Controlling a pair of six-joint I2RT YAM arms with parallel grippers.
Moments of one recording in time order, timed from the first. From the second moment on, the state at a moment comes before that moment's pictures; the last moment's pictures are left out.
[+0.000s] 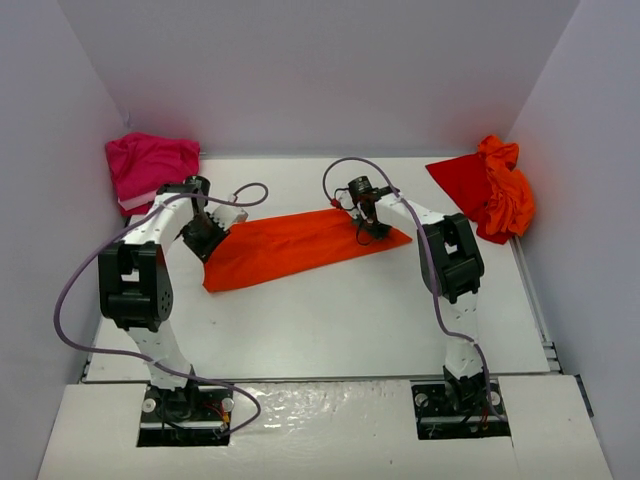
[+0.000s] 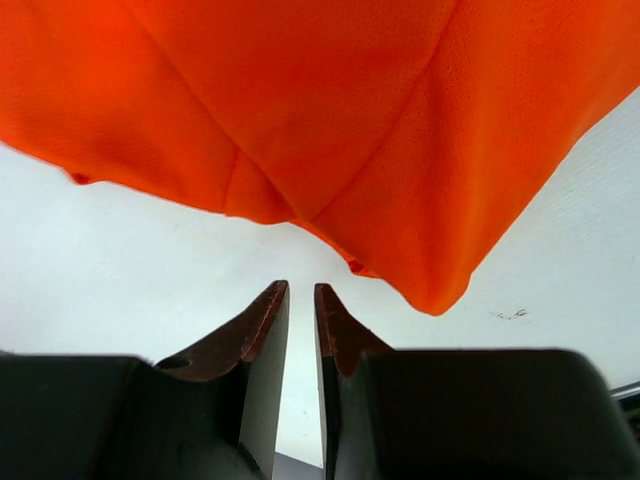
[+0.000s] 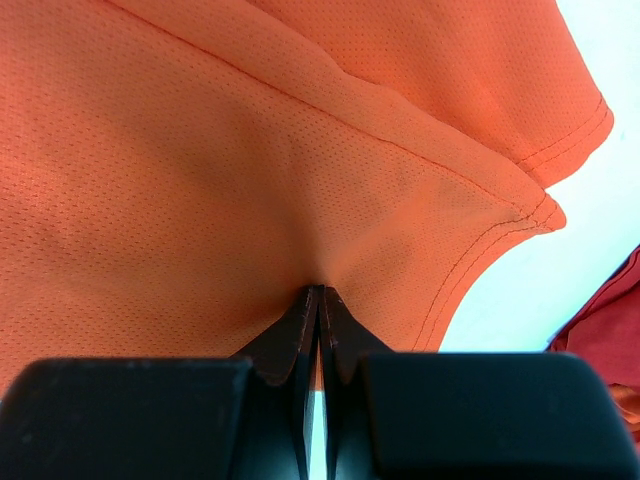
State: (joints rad) left arm -0.05 1.84 1.44 -1.03 0.10 0.72; right arm 0.42 2.18 1.61 -0.64 0.31 -0.52
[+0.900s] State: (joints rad) left arm -0.17 1.81 1.35 -0.98 0.20 0.66; right arm 0.40 2.12 1.70 -0.70 0.30 -0.48
